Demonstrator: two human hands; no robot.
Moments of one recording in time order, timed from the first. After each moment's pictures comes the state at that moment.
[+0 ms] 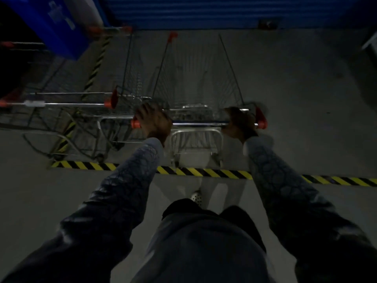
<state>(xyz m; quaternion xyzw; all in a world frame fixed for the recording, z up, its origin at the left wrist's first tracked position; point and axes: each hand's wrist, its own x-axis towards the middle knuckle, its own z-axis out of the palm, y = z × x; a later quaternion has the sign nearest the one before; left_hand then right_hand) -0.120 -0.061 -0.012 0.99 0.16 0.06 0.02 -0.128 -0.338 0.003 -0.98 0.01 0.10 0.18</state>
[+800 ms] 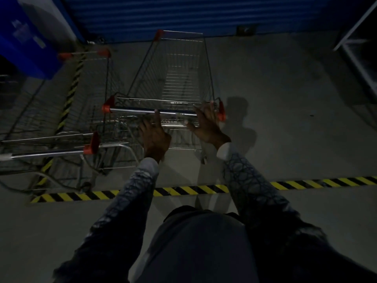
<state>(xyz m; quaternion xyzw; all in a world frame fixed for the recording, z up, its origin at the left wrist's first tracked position) 0.000 -0.077 -0.029 0.99 0.05 0.01 0.13 0.003 -0.282 -0.005 -0.95 -0.03 0.07 0.31</state>
